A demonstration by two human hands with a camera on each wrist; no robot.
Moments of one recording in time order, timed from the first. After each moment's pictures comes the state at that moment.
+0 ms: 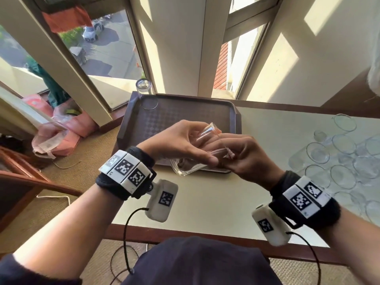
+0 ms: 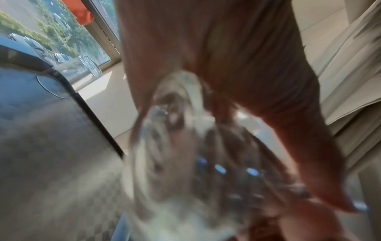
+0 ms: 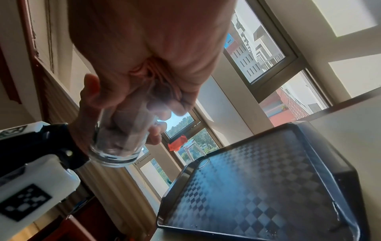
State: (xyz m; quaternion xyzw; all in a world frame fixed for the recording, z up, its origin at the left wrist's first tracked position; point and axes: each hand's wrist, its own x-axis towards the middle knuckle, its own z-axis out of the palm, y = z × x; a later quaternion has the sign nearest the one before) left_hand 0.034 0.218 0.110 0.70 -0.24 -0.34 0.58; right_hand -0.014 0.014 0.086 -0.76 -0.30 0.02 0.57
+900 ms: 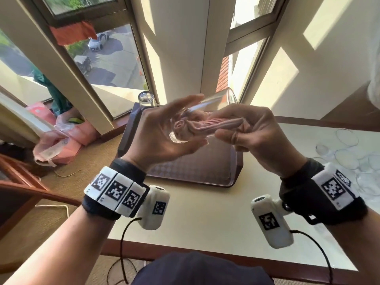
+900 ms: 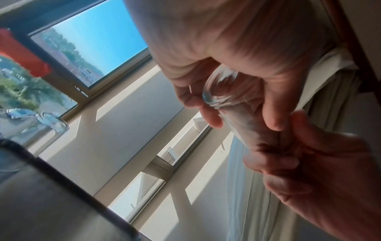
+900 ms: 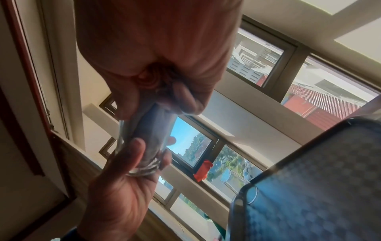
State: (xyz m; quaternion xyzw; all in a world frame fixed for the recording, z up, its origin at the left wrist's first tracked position) left_hand 0.045 0.236 0.133 0.74 -0.32 0.07 0.58; right_hand 0.019 0.022 0.156 -0.68 -0.22 0.05 0.70
